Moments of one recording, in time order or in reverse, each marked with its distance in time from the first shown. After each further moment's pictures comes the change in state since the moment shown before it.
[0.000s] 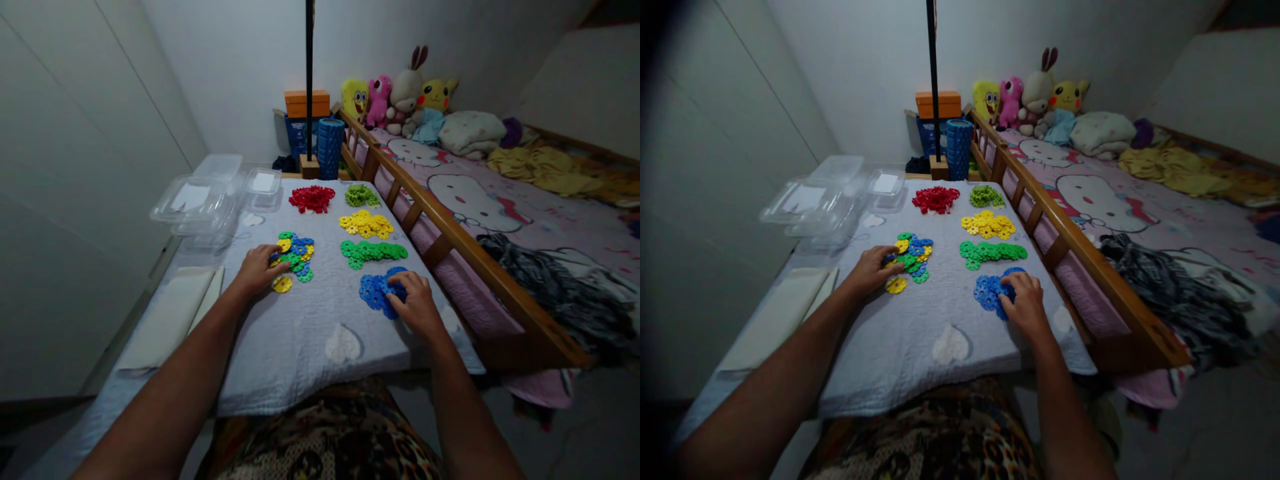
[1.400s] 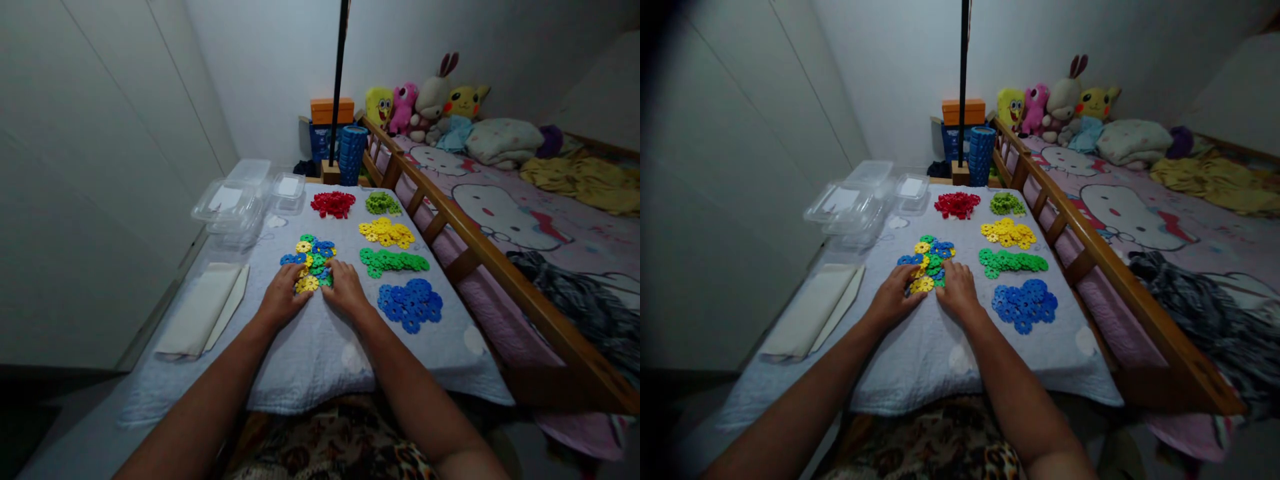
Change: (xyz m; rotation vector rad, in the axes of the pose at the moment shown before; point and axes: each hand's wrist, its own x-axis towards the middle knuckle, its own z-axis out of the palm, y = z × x) left_hand -0.061 0.037 0.012 -0.121 0.113 0.011; right_hand 0.072 -0.134 0.113 0.032 -0.283 -0.128
